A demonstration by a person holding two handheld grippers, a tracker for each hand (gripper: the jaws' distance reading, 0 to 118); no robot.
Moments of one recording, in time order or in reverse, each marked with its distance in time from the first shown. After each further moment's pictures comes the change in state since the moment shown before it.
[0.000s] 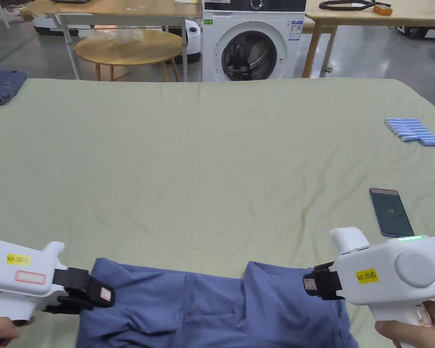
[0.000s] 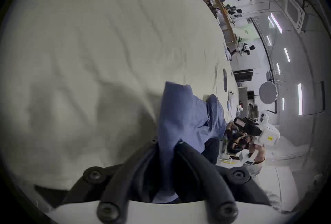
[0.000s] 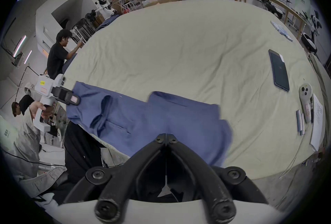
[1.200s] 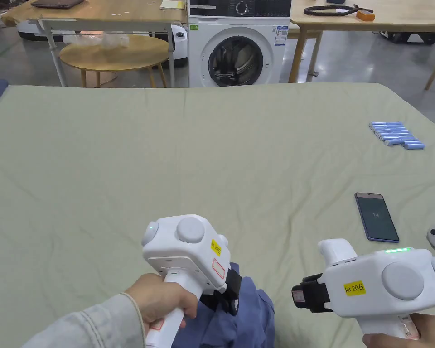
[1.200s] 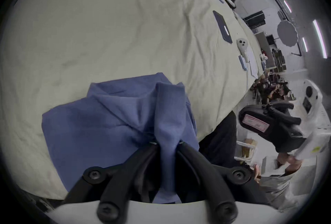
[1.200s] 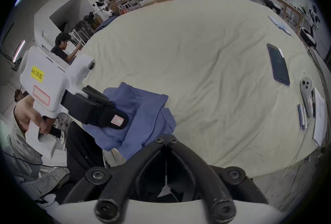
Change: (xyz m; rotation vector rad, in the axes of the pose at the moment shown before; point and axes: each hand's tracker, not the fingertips) left arm 0.221 -0.005 -0.221 -0.273 0.259 -0.388; right arm 0.008 -0.005 0.001 -0.008 0.013 -0.034
